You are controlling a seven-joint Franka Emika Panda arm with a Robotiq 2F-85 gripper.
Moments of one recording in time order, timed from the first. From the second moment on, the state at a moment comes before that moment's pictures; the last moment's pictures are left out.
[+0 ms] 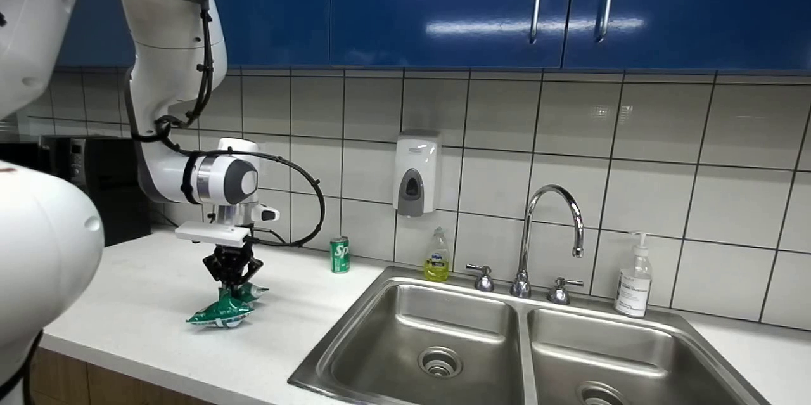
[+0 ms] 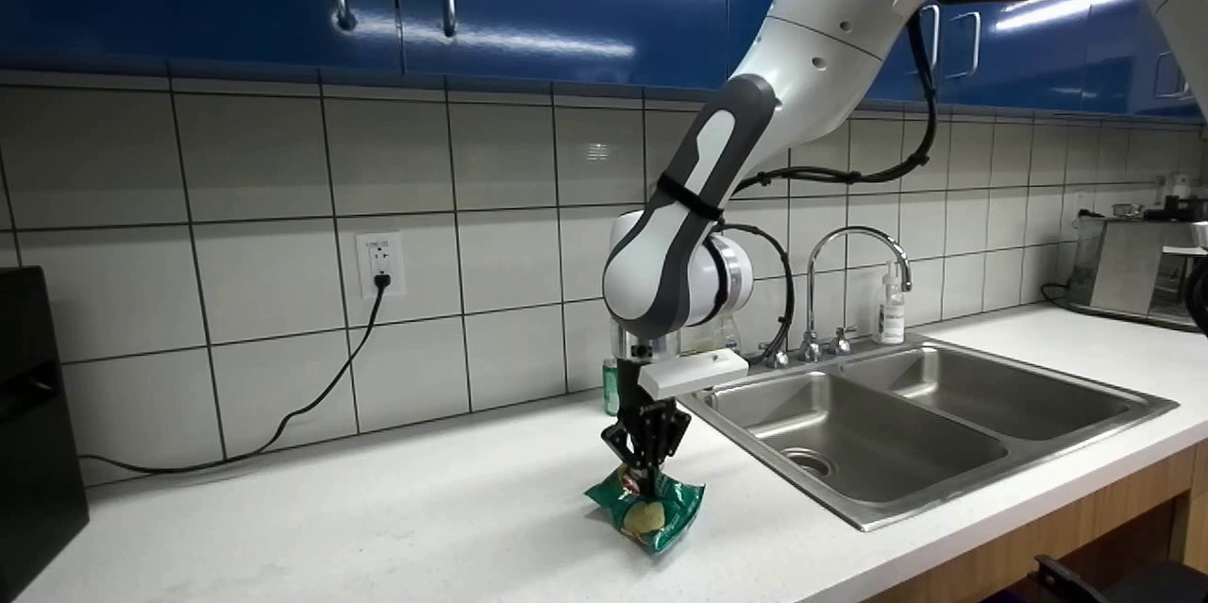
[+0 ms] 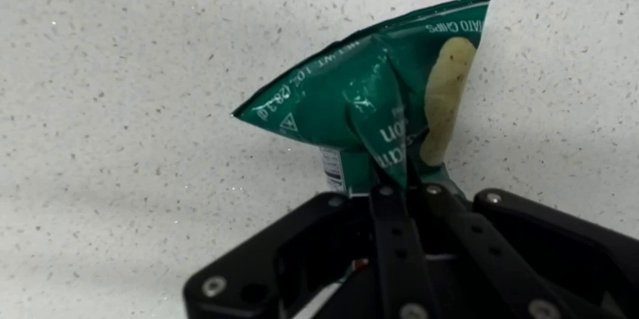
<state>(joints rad) 0.23 0.37 0.15 -2.26 -0.01 2.60 0.13</state>
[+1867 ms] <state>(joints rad) 0.13 0.23 0.04 -2.25 0.01 2.61 0.14</state>
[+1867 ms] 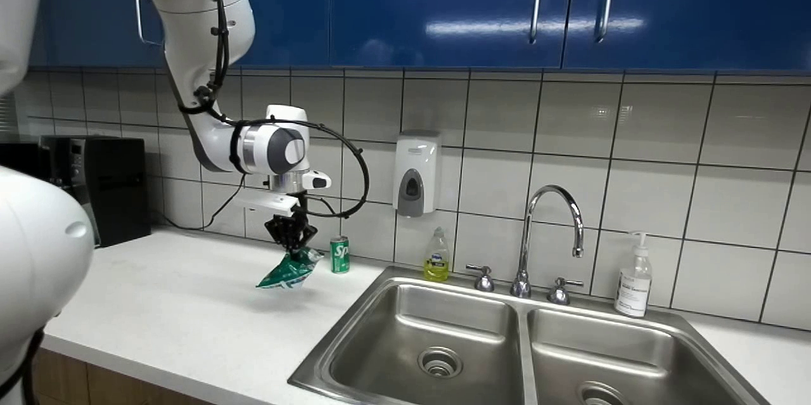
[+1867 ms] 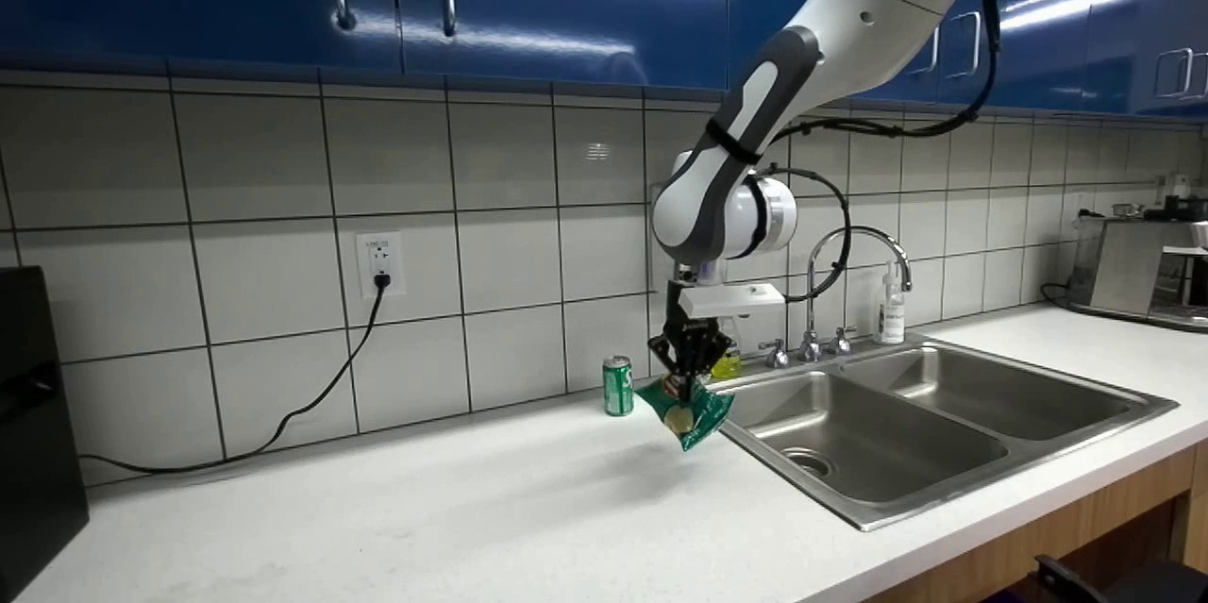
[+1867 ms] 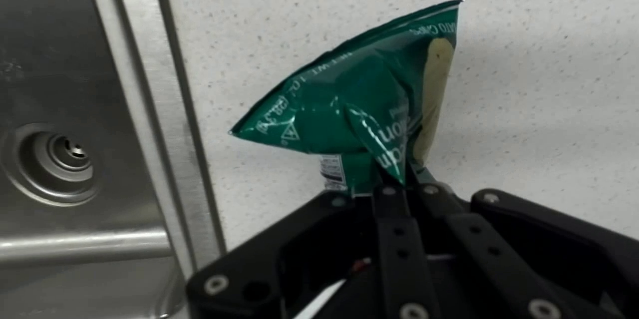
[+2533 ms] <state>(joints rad) -0.04 0.14 -0.09 -2.42 0.06 2.77 0.13</state>
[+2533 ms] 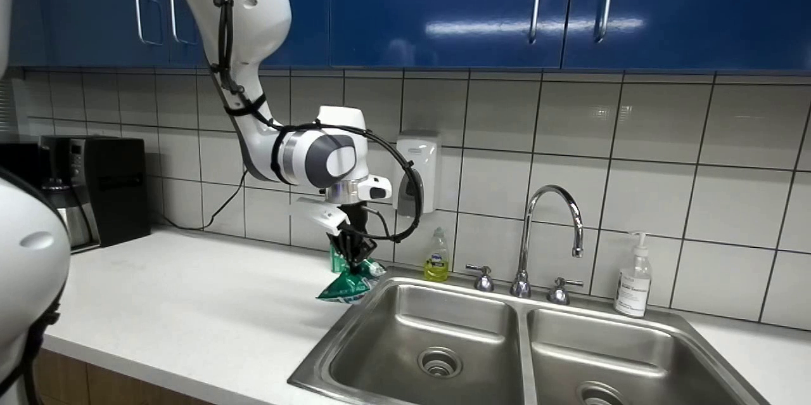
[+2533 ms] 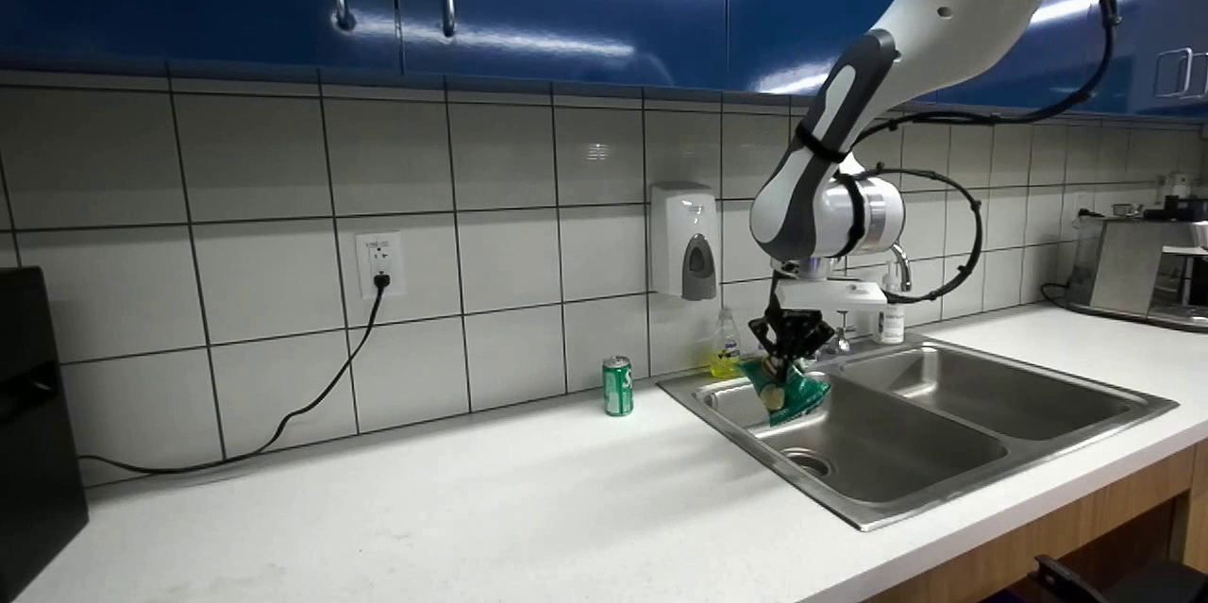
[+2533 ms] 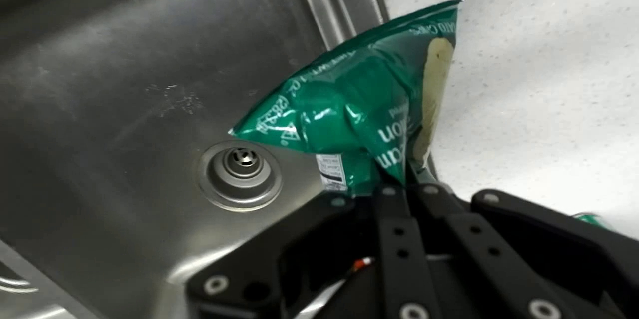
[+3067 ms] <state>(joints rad) -0.12 0.20 -0.12 -2.46 0.15 2.89 0.08</state>
